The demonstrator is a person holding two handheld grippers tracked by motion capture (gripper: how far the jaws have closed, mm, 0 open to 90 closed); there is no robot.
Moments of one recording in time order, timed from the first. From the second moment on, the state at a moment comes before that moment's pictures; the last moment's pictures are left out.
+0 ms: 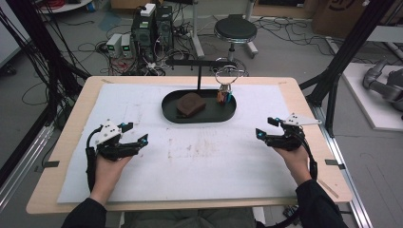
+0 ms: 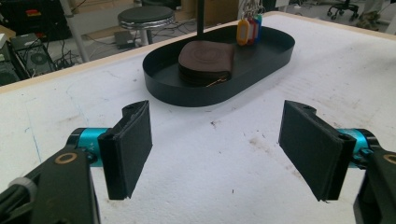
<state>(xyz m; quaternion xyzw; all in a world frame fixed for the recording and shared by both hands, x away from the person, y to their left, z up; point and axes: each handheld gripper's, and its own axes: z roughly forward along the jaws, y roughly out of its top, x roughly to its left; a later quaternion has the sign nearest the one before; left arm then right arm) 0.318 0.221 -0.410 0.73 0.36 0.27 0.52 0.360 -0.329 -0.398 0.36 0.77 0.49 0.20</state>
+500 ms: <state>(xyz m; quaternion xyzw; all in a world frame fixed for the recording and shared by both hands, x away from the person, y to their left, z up) 0.318 0.222 -0.411 0.73 0.36 0.27 0.52 0.360 -0.330 -0.398 0.36 0.77 0.49 0.20</state>
